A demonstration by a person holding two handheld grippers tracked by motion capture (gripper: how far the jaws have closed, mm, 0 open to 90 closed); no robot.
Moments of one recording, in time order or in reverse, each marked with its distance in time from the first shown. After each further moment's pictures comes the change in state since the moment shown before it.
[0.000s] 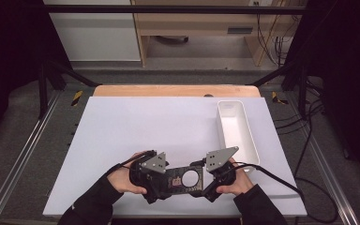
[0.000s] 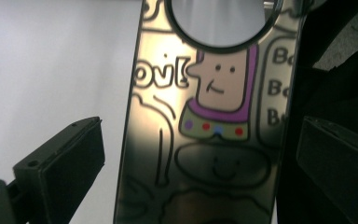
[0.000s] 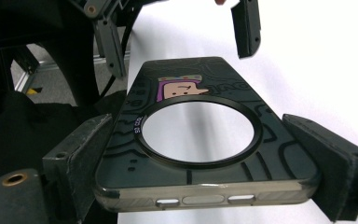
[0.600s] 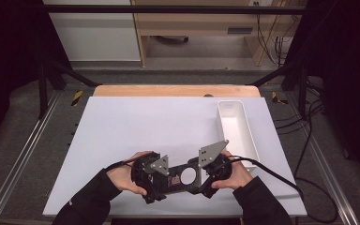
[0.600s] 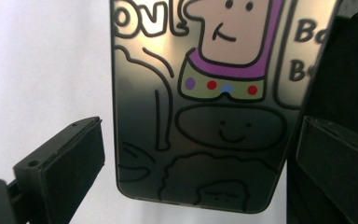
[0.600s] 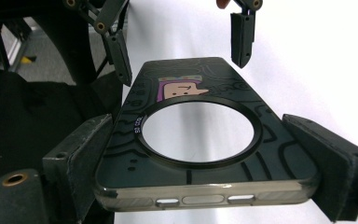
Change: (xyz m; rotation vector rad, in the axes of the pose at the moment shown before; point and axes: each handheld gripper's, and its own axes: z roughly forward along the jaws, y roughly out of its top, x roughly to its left) left arm 0.003 0.003 0.011 0.201 -0.001 0.023; right arm -0.003 0.029 0.001 0.145 0.000 -0.036
